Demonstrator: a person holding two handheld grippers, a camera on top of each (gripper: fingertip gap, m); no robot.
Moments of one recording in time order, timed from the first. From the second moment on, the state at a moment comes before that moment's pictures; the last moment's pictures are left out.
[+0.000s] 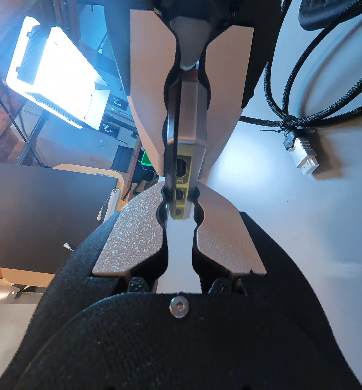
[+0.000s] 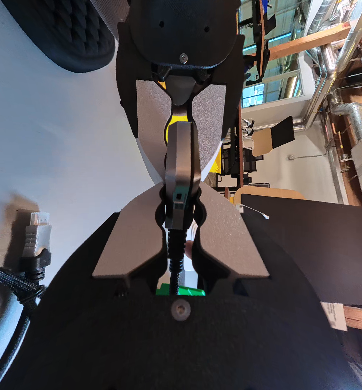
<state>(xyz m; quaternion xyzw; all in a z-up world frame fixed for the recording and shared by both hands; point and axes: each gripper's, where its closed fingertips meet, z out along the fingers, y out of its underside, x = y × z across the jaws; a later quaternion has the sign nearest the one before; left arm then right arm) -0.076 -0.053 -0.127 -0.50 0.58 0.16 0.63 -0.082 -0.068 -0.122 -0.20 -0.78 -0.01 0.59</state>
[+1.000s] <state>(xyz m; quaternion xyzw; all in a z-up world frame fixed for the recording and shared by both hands) -0.263 -0.050 0.006 -0.61 0.27 0.06 0.74 -0.033 -0.027 -0.068 -0.26 -0.70 0.02 0.66</state>
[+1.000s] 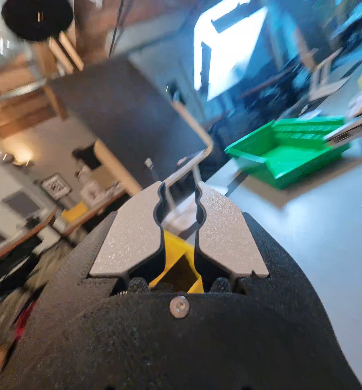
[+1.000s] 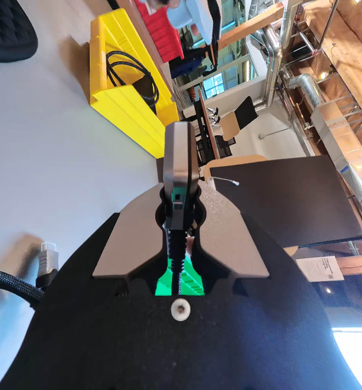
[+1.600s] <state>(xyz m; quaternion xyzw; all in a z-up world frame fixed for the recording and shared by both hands) -0.349 -0.023 -0.169 -0.91 0.25 0.05 0.32 -0.005 -0.013 -0.070 -0.31 -0.67 0.06 0.67</state>
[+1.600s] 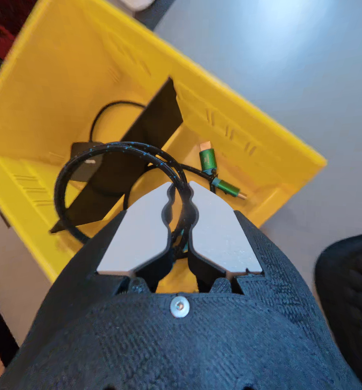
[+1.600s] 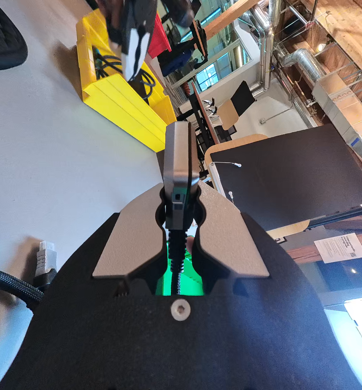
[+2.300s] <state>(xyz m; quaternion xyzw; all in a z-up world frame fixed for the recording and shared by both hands) -0.098 -0.025 -0.122 -0.70 0.13 -0.53 0.46 0.008 0.000 -0.052 -0.35 -0.62 0.13 0.69</state>
